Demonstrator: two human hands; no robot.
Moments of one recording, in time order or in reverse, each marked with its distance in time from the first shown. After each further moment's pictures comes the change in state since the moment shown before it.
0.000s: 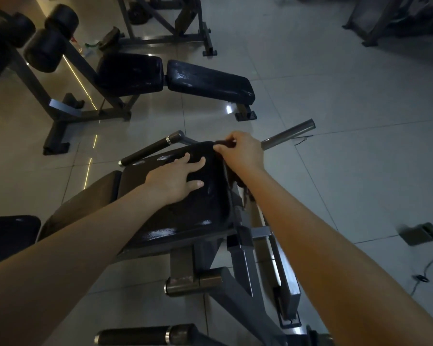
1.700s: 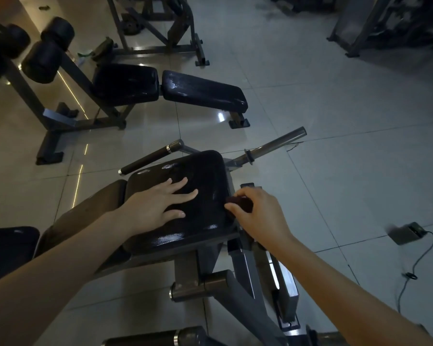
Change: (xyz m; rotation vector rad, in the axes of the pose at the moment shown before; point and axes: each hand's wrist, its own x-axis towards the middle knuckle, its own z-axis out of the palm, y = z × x) left_hand -0.037 -0.063 0.018 0.067 -0.048 0.293; right_hand -0.118 0.024 -0.019 -0.082 -0.123 -0.071
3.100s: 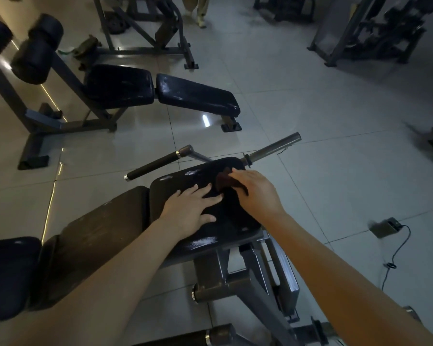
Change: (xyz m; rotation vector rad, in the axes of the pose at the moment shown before) left_hand 0.001 0.004 -0.004 0.015 0.025 -0.015; right_hand 0.054 -0.041 0.036 -0.283 0.233 -0.267
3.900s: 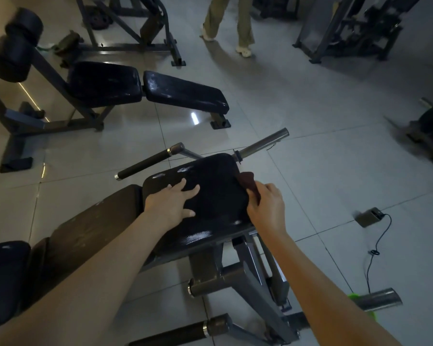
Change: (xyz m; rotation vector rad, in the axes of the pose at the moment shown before) left_hand -0.008 -0.018 -0.007 0.044 -0.073 -0.141; right_hand -0.051 0.001 0.002 0.032 0.141 0.458
